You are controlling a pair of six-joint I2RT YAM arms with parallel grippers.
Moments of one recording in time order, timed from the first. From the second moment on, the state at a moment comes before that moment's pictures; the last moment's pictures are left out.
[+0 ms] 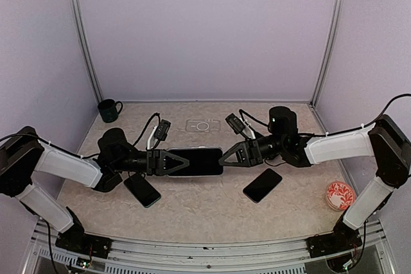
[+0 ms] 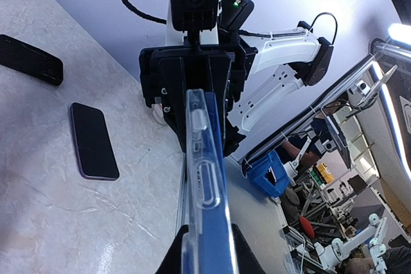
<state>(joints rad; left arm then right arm) -0.72 1.50 0.49 1.07 0.86 -0.84 0.71 1.61 0.82 0.58 -1.15 0.62</state>
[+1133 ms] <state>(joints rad) -0.72 1.50 0.50 0.95 0.78 -0.77 0.69 1.56 0.86 0.26 -1.03 0.48</state>
